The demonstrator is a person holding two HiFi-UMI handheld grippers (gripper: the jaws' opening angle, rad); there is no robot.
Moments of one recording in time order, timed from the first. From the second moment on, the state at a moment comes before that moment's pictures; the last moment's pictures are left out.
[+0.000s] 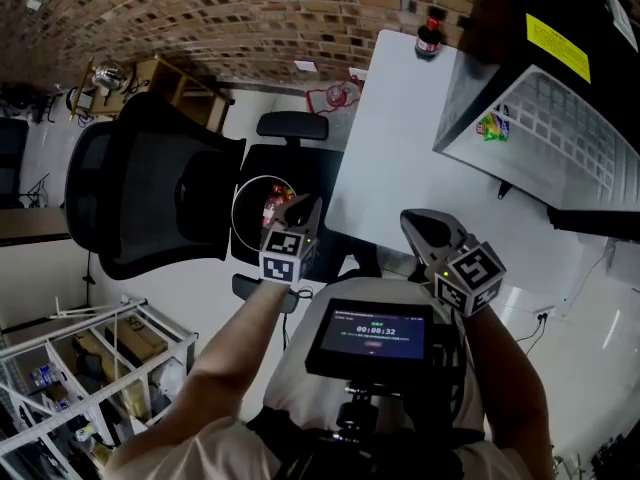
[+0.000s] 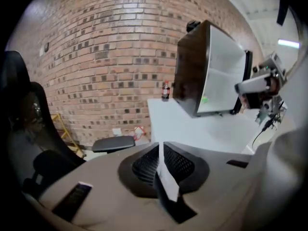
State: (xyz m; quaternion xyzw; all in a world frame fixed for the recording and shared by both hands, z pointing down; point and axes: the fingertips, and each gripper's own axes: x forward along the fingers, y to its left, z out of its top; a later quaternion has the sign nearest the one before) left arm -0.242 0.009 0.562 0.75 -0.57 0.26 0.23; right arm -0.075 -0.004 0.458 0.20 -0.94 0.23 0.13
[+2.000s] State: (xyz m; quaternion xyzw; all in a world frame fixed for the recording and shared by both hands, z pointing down) left arm 0.127 -0.073 0.461 0.90 -0.36 0.16 0.18; right arm 0.200 -0.057 0.433 0.36 -0.91 0.22 0.03
